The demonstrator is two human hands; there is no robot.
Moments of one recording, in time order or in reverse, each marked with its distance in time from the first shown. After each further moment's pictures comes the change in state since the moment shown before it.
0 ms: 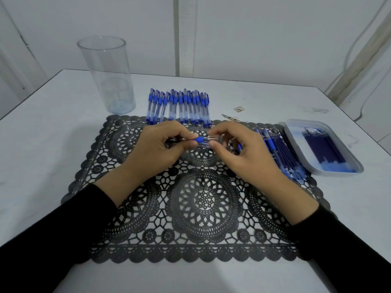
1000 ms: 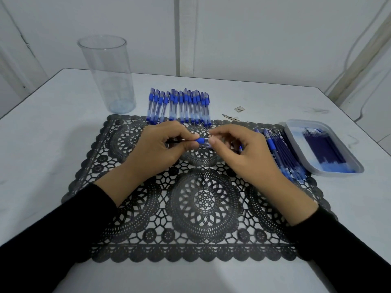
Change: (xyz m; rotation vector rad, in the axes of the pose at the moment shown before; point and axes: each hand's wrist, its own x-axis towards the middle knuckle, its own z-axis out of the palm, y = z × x) left_hand -0.001 0.000 0.000 -0.012 -0.011 -0.015; right_hand -0.001 0.003 0.002 0.050 0.054 0.069
